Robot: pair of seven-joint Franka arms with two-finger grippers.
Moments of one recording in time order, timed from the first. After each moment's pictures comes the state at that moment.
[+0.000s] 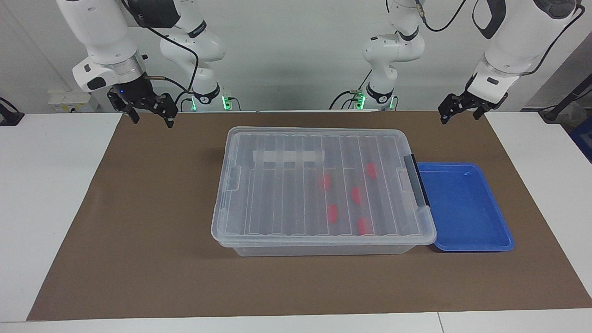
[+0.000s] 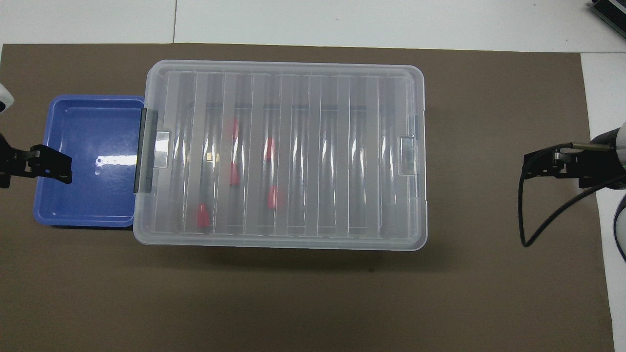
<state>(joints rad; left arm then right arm) 0.01 0.00 -0.07 -1.56 0.07 1.43 -0.09 -0.01 -0.07 0.04 -1.68 -0.02 1.57 0.22</state>
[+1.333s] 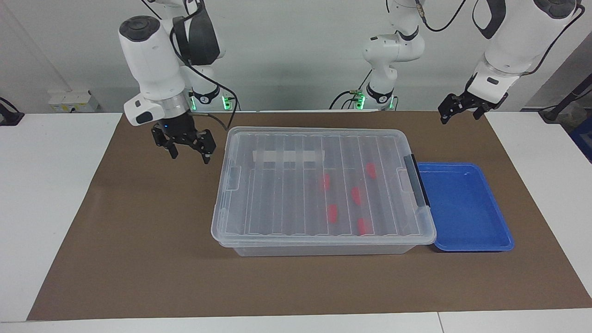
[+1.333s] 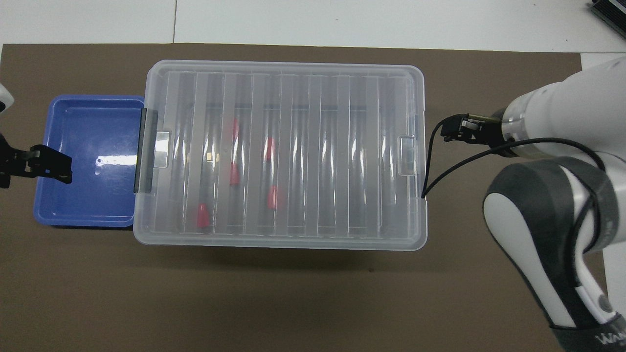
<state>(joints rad) 0.01 0.00 -0.07 -1.56 0.07 1.43 -0.09 0.16 0.06 0.05 -1.75 -0.02 1.95 0.49</state>
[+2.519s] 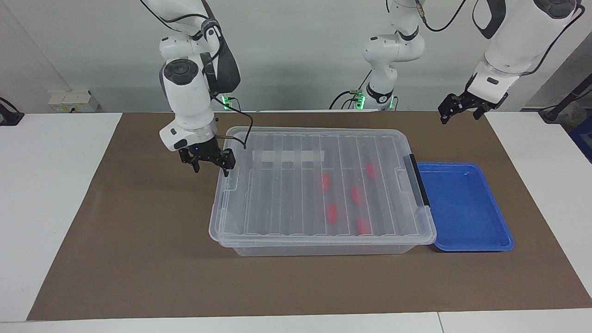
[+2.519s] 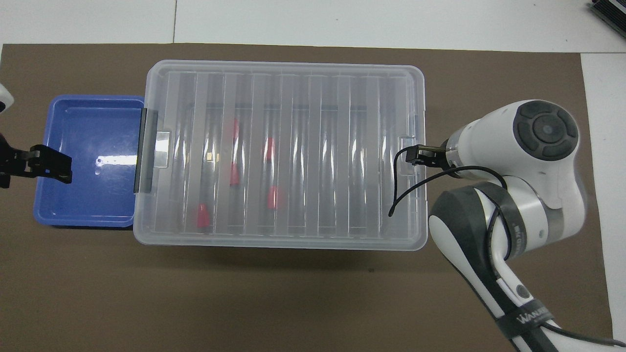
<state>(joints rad) 0.01 0.00 -0.07 -1.56 0.07 1.43 -0.09 0.18 0.07 0.05 -1.93 -0.06 2.06 0.42</state>
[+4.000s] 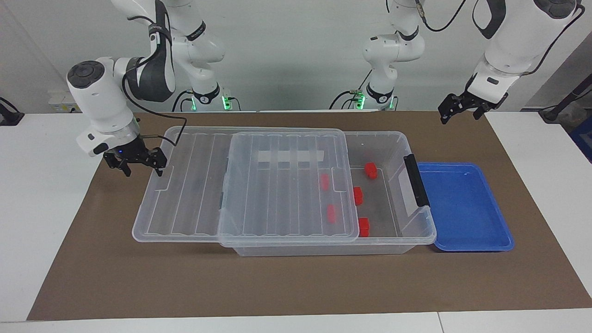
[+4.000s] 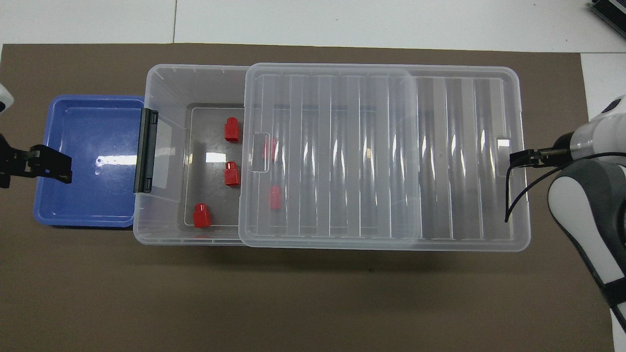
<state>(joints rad) 0.01 0.00 -0.07 -1.56 0.07 1.43 -0.09 -0.14 0.04 0.05 -1.96 -0.06 2.06 -0.09</state>
